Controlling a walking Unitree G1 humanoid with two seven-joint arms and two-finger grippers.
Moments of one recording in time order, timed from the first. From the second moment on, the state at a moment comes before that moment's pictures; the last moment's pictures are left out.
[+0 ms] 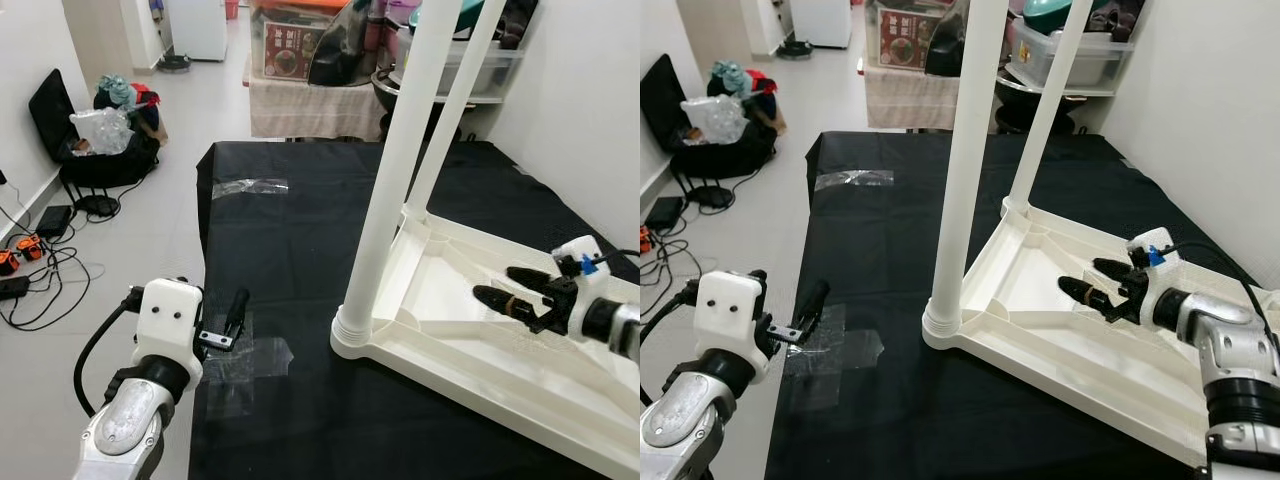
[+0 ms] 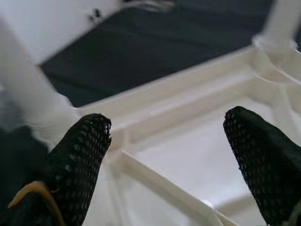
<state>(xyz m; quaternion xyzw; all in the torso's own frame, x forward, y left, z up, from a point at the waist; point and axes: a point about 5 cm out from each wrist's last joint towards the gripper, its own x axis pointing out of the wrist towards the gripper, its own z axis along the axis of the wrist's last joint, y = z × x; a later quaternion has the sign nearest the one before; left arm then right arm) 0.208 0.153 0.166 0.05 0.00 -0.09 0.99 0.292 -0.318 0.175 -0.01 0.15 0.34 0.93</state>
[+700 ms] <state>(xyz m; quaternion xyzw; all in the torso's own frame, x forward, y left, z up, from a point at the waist) 0.175 0.094 0.152 -0.01 0.03 -0.32 0.95 0.299 -0.234 0.215 0.04 0.00 0.53 0.85</state>
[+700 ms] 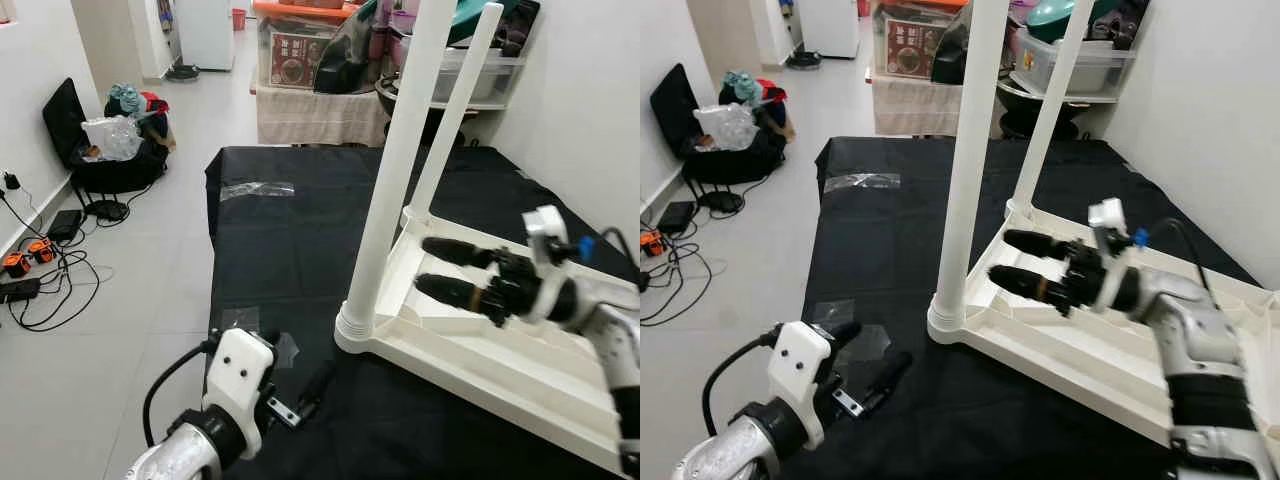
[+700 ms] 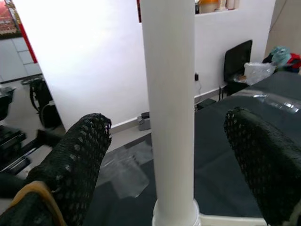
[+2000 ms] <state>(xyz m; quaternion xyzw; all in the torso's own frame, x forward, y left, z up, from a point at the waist) 0.169 0.086 0.155 -0.01 0.02 -0.34 0.94 0.310 -0.168 0.210 0.06 -0.02 0.55 0.83</state>
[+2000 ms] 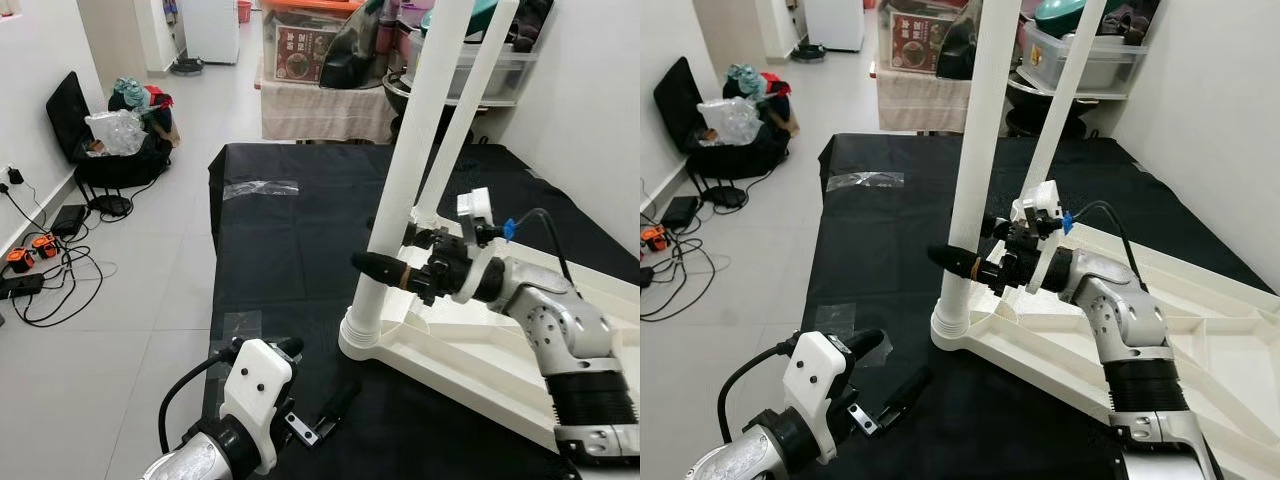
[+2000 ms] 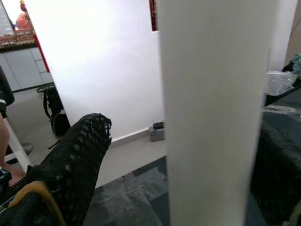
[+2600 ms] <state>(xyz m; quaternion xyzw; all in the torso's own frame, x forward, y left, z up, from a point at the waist) 0.170 0.085 0.155 -0.01 0.02 -0.34 0.94 0.319 -0.160 0.204 0.05 -0.01 0.51 0.86</state>
